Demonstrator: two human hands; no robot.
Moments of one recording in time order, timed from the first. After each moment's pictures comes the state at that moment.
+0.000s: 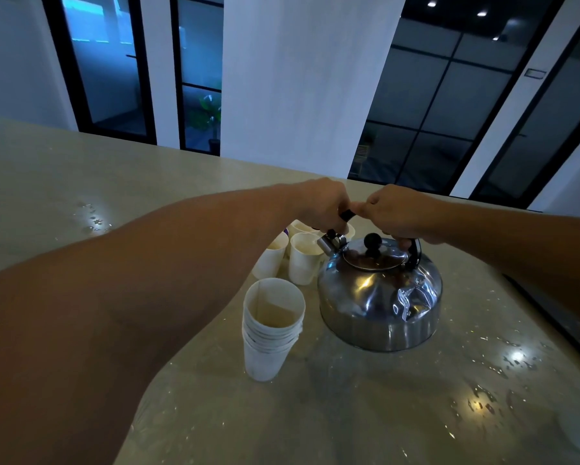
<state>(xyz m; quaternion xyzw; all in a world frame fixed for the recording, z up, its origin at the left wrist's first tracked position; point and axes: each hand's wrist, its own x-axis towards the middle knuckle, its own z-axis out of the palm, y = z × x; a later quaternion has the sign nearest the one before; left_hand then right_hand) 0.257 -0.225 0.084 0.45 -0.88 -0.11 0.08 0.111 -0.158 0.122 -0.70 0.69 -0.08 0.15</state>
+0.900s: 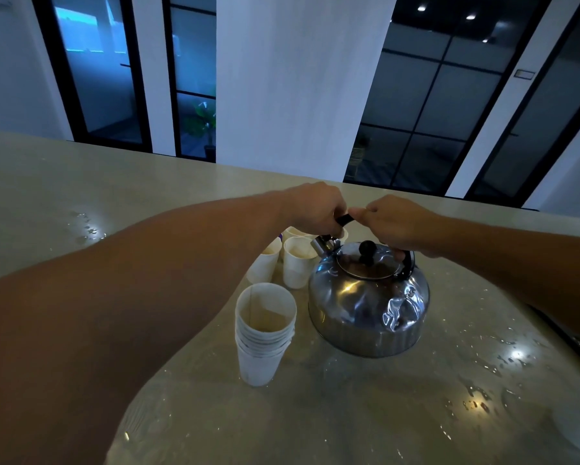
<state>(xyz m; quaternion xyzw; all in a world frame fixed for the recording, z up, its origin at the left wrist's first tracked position) 0.252 -0.220 0.085 0.45 -0.89 -0.07 0.10 0.100 -0.144 0.116 -0.70 0.68 -0.11 0.17</state>
